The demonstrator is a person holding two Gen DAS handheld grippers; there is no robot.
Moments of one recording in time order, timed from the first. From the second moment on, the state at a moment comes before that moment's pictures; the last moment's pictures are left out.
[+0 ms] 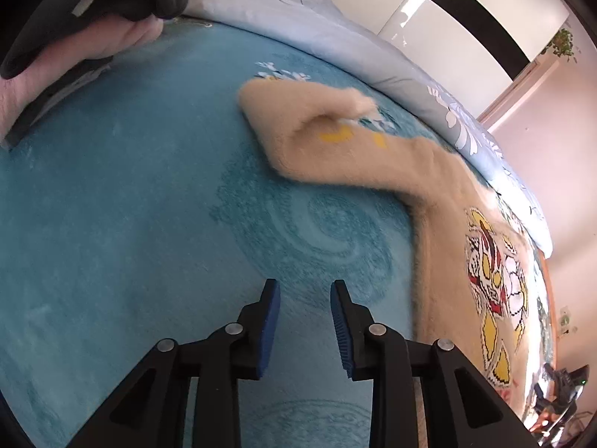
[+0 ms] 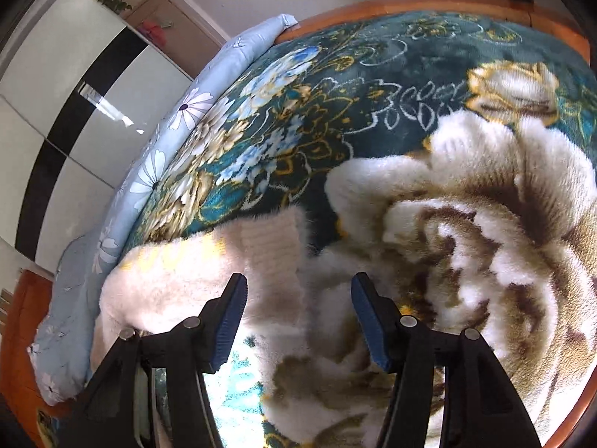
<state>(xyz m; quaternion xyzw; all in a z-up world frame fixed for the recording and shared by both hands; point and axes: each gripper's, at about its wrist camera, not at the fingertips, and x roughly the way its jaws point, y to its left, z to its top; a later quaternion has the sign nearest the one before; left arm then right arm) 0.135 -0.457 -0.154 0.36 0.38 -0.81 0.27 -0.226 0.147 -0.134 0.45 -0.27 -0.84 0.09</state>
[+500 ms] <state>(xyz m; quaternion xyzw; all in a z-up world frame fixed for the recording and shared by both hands) 0.137 -0.452 -0.140 0.36 0.38 -0.82 0.25 -0.241 0.142 -0.119 0.43 -0.28 -0.85 0.12</state>
